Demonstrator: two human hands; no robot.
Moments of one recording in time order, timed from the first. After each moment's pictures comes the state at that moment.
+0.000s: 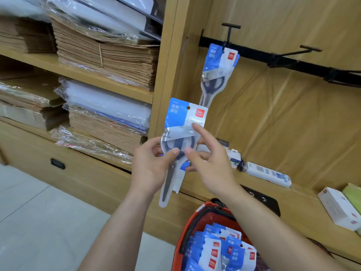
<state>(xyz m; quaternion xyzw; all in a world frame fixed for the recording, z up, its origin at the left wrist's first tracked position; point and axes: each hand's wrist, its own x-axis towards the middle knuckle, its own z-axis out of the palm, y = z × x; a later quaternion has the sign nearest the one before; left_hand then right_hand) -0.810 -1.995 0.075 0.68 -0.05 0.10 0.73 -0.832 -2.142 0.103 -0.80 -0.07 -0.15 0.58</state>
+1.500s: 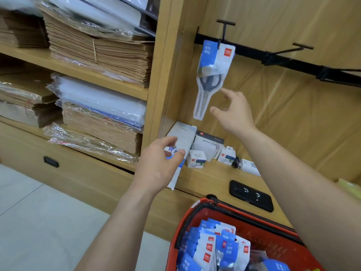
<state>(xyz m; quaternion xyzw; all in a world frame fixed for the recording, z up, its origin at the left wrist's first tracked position) -0.810 -2.007 0.076 0.81 -0.09 0.10 0.57 -0.750 -2.213 0.180 -0.93 0.01 -0.28 0.25</state>
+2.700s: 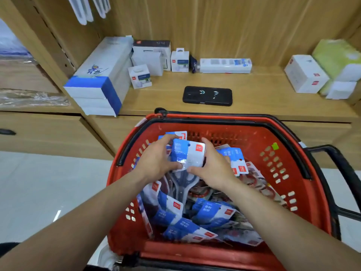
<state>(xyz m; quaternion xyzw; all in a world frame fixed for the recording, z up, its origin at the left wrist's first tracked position) -0.894 -2.168 -0.113 0.91 -0.22 -0.17 0.31 -0.989 -2.338 -0.119 -0.90 0.19 0.05 0.38</state>
